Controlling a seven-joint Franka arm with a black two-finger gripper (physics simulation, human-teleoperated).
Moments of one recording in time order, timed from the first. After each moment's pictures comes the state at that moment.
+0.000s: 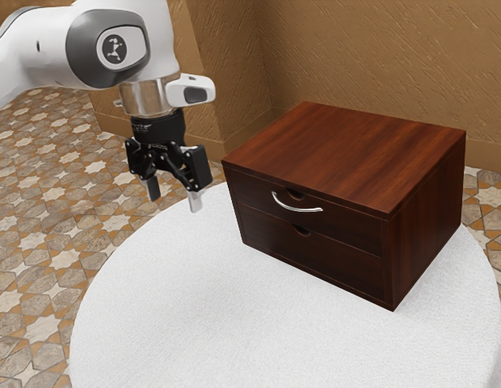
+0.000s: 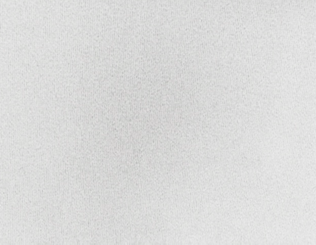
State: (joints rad) arm 0.08 0.14 0.01 -1.31 -0.02 1.30 0.01
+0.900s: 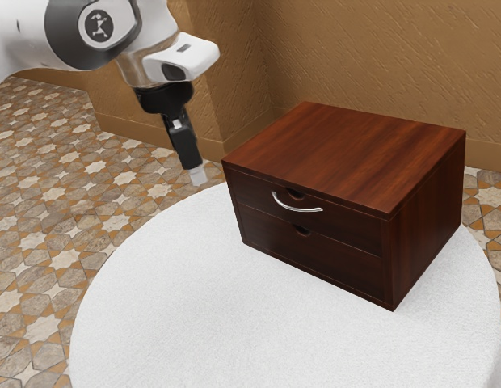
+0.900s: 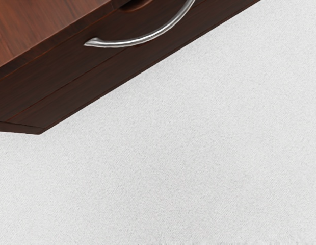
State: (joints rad) arm 0.07 0.10 -0.03 -1.27 -0.02 1.44 0.65
